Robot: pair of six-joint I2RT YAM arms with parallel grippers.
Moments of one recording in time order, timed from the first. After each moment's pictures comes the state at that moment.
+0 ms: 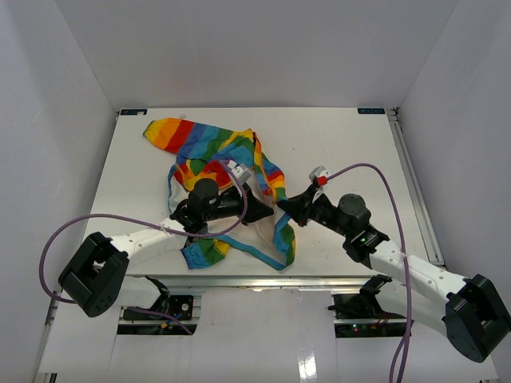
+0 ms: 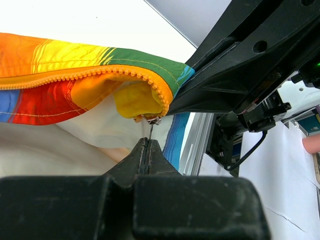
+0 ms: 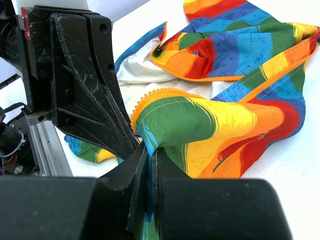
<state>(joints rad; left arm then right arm) -0.69 1.32 0.61 0.56 0.59 -0.46 0.68 0.95 0.42 0.51 -0.33 0.24</state>
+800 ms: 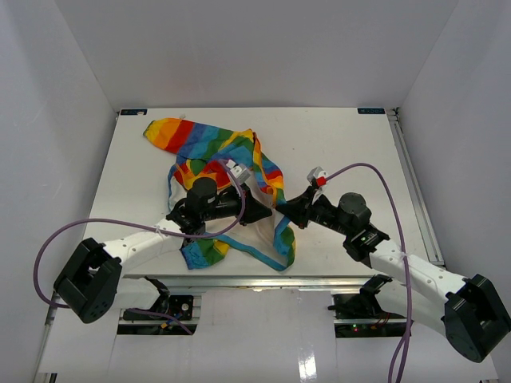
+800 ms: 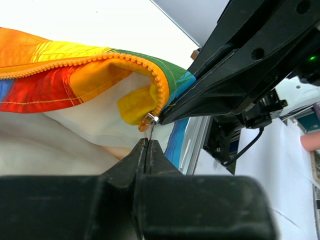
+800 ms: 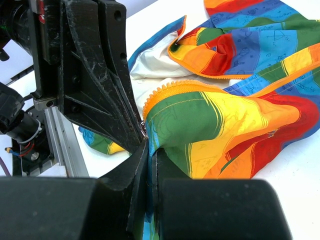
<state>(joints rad) -0.69 1.27 0.62 0.46 0.57 -0.45 0.68 0.96 0.42 0.50 -0.43 0.24</state>
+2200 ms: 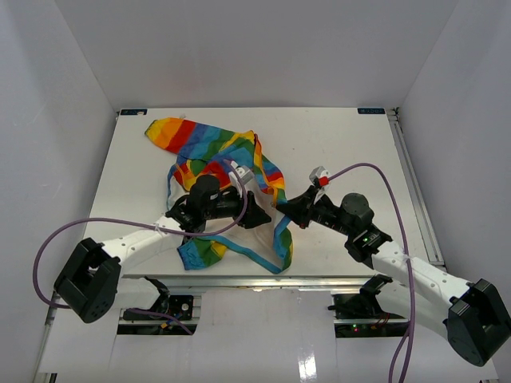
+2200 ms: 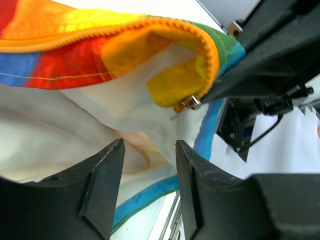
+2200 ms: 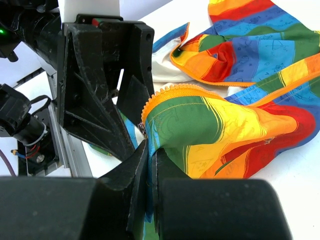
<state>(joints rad) -0.68 1.27 0.66 0.29 0.58 -0.37 0.68 0.92 0.43 0.48 -0.43 0.25</state>
